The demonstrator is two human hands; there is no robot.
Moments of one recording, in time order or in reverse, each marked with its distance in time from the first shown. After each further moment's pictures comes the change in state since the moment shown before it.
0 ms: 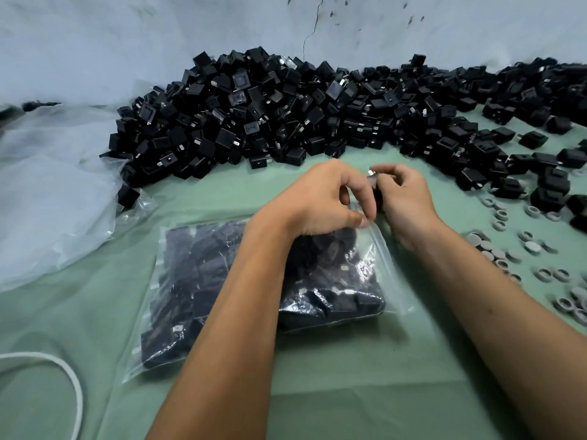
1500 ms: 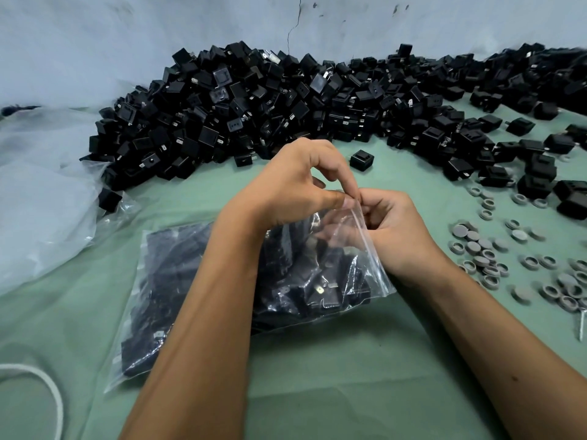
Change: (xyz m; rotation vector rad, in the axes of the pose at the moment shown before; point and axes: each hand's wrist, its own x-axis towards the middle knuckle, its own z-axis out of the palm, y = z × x) left_hand -0.004 0.001 -0.013 -0.070 0.055 0.135; right_hand -0.058 0.010 -0.021 0.147 -0.528 -0.279
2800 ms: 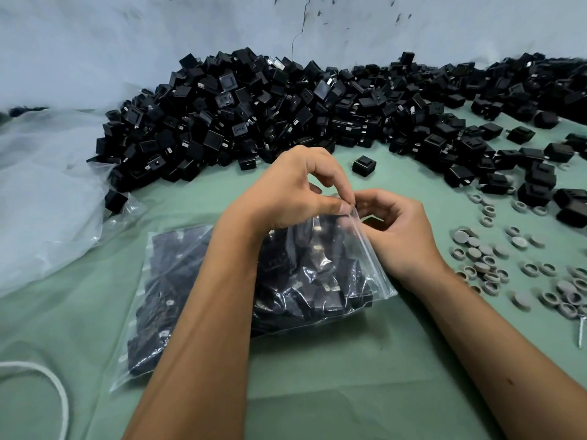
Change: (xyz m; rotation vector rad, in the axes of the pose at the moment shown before) left_hand -0.003 -0.005 -0.005 -0.003 0.000 -0.032; right_hand -0.002 0.002 -0.005 -0.245 0.234 -0.008
